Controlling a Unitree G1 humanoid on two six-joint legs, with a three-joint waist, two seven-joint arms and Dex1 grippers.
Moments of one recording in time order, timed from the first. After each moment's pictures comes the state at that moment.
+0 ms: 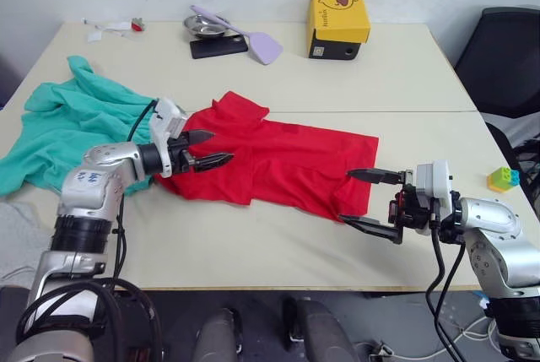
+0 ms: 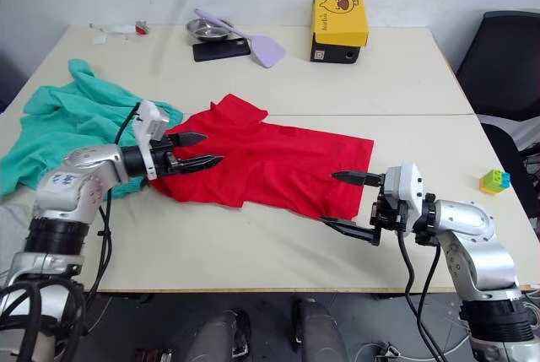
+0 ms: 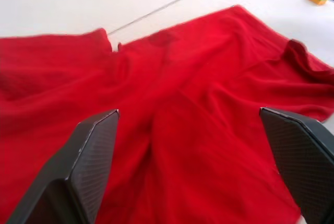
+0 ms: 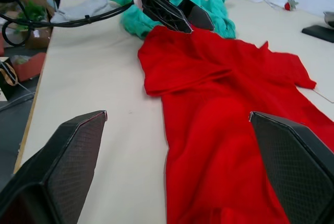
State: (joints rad) left arm -0.73 0.61 -0.04 0.37 -0.42 0.53 -0.91; right arm -0.16 -0.68 -0.11 -0.19 0.56 0.15 1.16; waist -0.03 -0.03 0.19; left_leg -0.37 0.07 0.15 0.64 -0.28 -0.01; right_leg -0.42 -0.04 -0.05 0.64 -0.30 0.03
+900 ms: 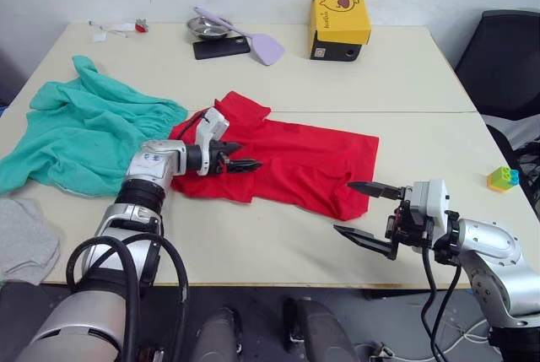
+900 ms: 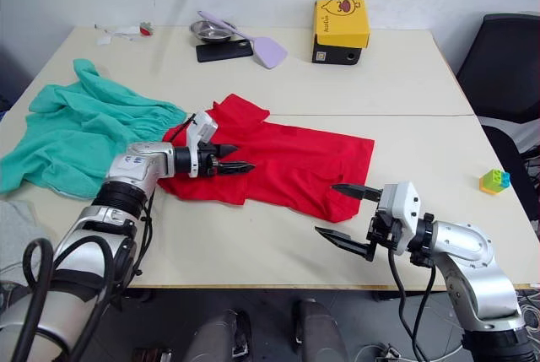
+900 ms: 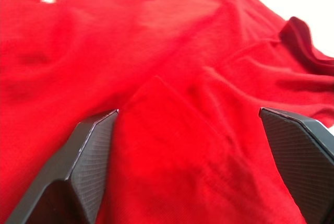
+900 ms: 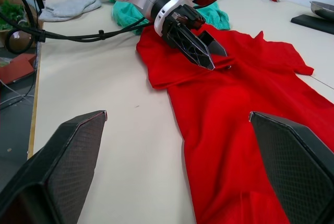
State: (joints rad) left arm -0.97 0.41 -0.09 0.89 -0.22 0.39 -1.06; right arm -0.01 -0.67 -0.12 -0.32 0.55 0.15 1.06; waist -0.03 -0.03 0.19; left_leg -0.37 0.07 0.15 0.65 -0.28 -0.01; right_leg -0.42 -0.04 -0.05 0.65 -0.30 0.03
